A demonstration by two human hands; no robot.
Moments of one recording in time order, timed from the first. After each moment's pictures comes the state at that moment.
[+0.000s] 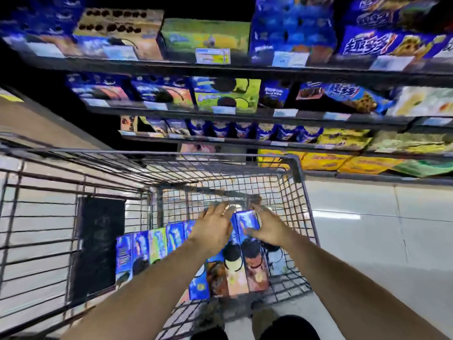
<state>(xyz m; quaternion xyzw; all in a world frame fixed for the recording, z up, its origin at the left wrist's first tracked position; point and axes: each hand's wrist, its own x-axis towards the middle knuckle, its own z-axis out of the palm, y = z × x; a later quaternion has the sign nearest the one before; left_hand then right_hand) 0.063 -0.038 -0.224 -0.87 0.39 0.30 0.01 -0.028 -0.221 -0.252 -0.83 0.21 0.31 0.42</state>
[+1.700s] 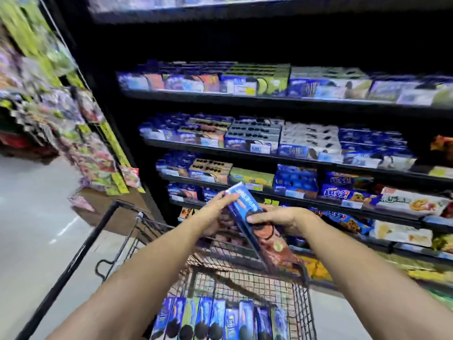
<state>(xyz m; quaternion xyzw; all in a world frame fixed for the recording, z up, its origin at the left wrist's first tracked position) 0.140 -0.007 0.149 -0.66 0.04 0.36 -0.66 0.068 -0.211 0.155 -0.69 0.08 0.32 0.64</state>
